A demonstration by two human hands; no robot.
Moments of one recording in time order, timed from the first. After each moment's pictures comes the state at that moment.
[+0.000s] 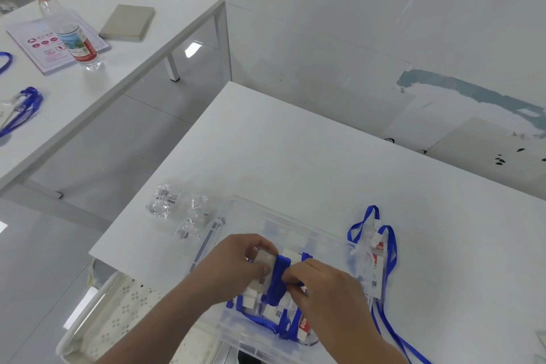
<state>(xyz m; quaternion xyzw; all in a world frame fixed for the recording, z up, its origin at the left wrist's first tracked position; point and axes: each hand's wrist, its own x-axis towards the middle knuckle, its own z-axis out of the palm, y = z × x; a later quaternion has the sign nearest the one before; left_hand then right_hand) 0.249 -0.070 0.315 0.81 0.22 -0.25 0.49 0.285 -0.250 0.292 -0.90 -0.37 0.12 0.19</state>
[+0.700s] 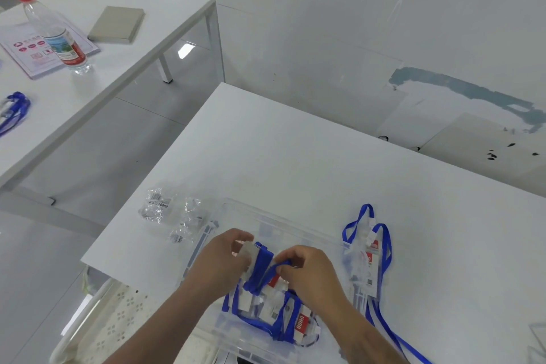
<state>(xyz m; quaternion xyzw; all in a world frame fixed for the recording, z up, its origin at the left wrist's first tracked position) 0.253 -0.066 0.280 0.81 0.30 -0.20 0.46 0.307 -0.230 0.269 -0.85 -0.03 0.36 0.38</state>
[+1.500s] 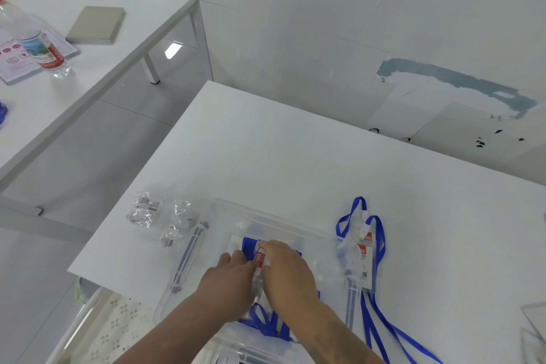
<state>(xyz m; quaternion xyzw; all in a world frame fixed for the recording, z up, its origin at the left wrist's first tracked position) 0.242 -0.089 0.237 0.93 0.07 -0.31 0.16 0.296 -0.200 0.260 -0.91 -0.16 0.32 0.20</state>
